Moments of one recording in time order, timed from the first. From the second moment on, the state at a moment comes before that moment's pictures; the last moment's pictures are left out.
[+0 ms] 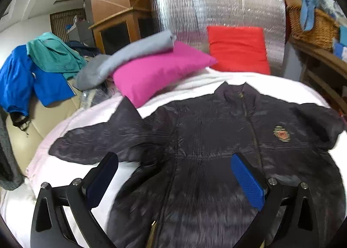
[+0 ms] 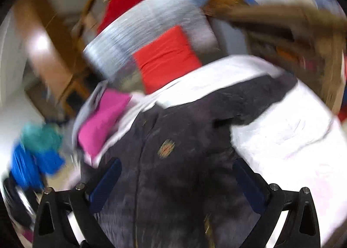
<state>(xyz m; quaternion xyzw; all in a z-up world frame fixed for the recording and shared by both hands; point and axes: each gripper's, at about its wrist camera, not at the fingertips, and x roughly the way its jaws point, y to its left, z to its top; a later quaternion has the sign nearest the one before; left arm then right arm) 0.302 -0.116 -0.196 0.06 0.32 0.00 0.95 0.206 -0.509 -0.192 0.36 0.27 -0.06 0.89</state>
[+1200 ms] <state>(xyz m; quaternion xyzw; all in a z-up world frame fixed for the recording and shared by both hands) 0.368 -0.103 -0.227 0.07 0.33 0.04 0.94 0.317 -0.568 -0.172 0.39 0.16 -0.08 0.90</state>
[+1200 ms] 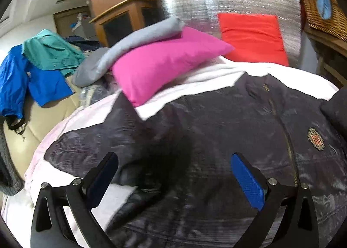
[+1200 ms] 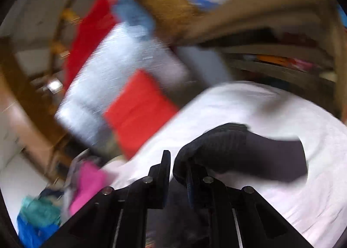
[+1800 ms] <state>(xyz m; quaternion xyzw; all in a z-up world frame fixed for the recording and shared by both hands) 0.366 -0.022 -0.223 0.02 0.34 0.10 0.94 0.331 -0.334 -0.305 0.49 0.41 0.13 0.76</state>
